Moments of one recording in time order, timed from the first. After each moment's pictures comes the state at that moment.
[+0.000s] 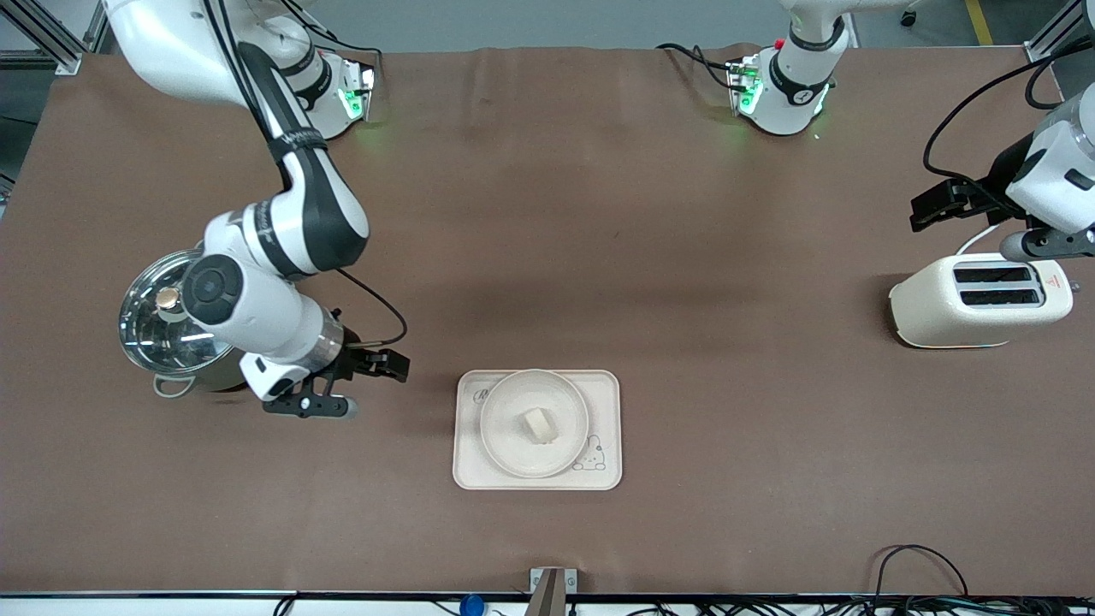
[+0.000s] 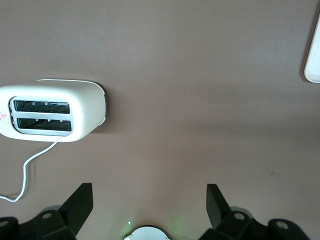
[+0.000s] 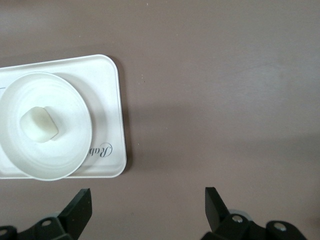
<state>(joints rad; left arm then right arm) 0.06 0.04 -0.15 -1.54 0.03 1.46 -0.14 0.34 0.54 -0.01 -1.54 0.19 2.17 0.31</state>
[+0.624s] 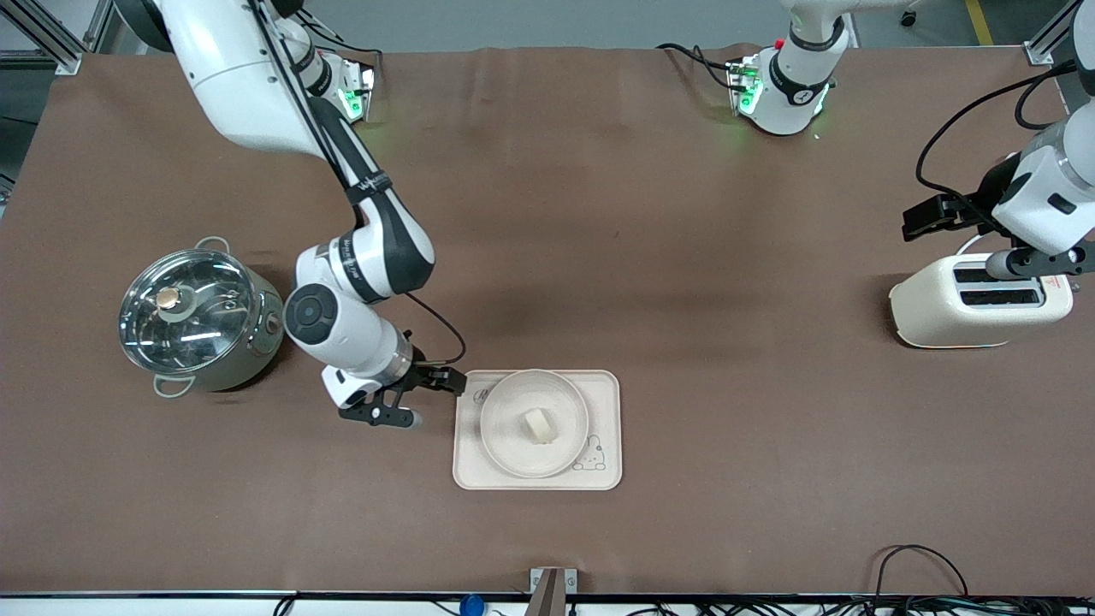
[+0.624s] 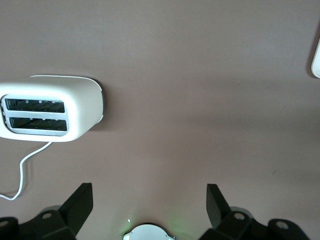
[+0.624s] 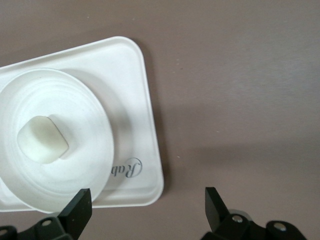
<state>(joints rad) 0.06 0.08 -0.15 -1.54 0.03 1.46 -0.14 0.43 0.70 -0.01 -1.51 0.24 2.35 0.44</state>
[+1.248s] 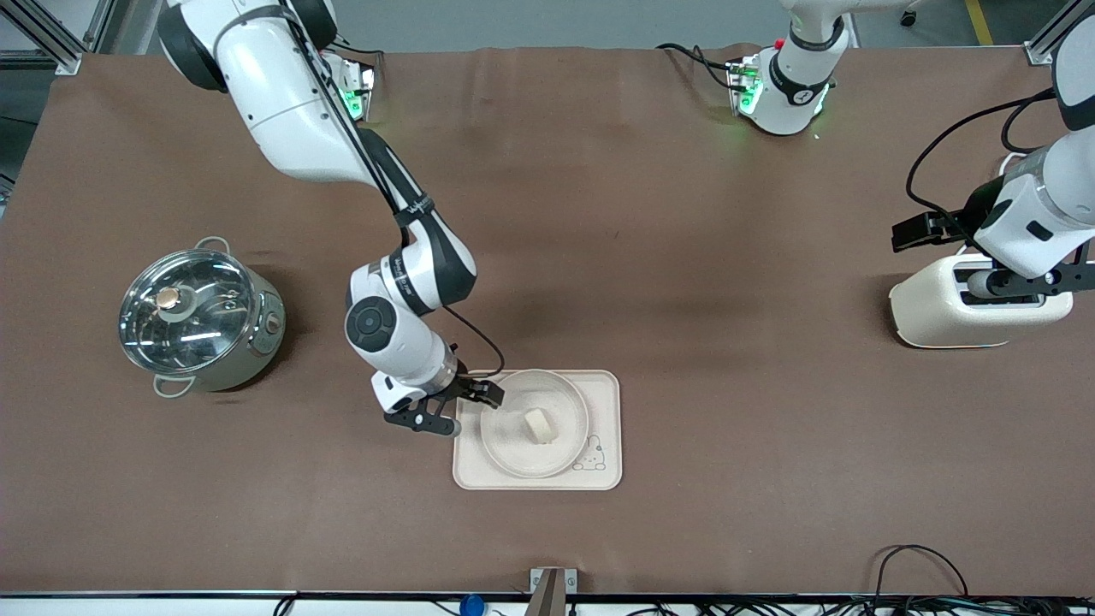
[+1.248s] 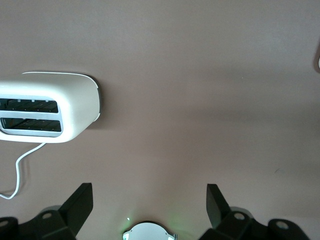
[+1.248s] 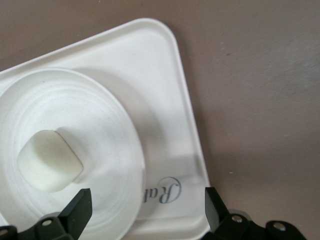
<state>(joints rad) 0.06 0.12 -0.15 -1.54 0.03 1.46 -0.14 0.50 0.86 -0.01 -1.37 0.24 2.42 0.57</state>
